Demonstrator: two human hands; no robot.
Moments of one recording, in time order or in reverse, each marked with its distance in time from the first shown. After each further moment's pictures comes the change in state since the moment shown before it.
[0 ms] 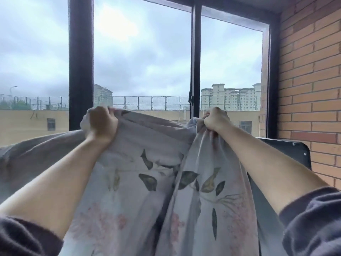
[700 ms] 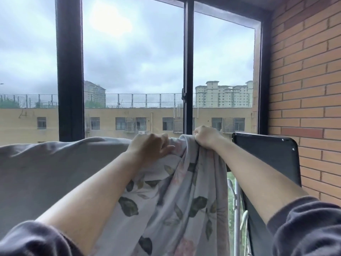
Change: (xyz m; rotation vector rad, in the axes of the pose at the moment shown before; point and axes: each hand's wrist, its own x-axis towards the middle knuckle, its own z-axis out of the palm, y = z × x) left_hand -0.084 0.073 0.041 0.139 -0.543 0.716; right_hand -0.025 0.037 0.031 -0.229 -0.264 -0.073
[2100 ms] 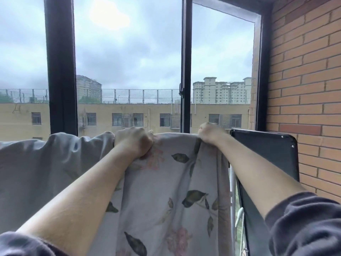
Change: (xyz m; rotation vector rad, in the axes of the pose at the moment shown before) left_hand 0.012 -0.018 0.010 0.039 -0.114 -0.386; right_hand 0.014 0.019 0.004 -0.026 -0.013 0.116
